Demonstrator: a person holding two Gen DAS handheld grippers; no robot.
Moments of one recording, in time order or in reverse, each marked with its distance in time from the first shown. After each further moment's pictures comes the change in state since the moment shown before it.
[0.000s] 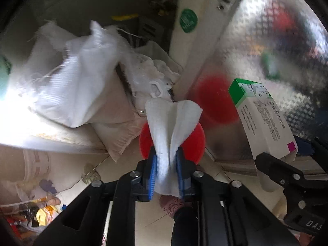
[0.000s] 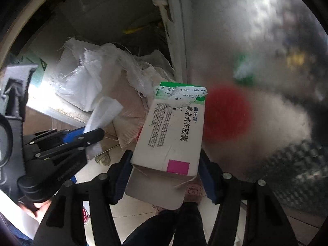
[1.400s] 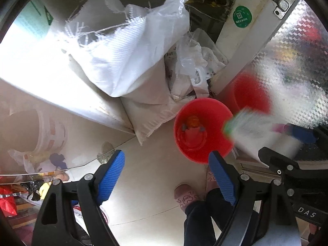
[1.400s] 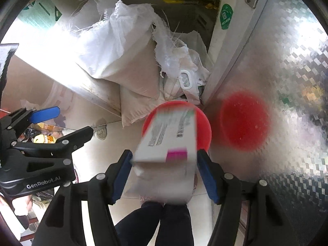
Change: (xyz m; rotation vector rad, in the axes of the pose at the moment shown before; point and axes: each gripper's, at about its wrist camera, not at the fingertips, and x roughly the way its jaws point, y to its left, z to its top) left arm -0.002 0.060 -0.035 -0.176 0.039 0.149; right arm 0.027 0.039 0.000 -0.297 0.116 -0.004
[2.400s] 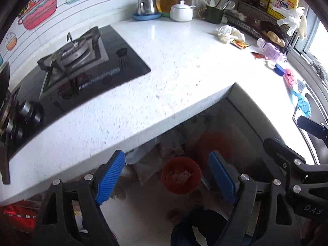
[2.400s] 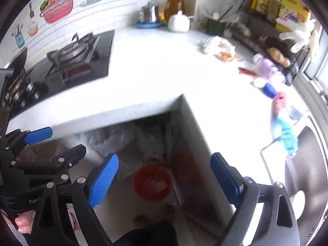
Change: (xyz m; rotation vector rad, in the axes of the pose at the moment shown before) left arm -0.304 -0.033 0.074 0.074 -0.325 -0.042; right arm -0.315 -0.012 0.028 0.148 -0.414 -0.217
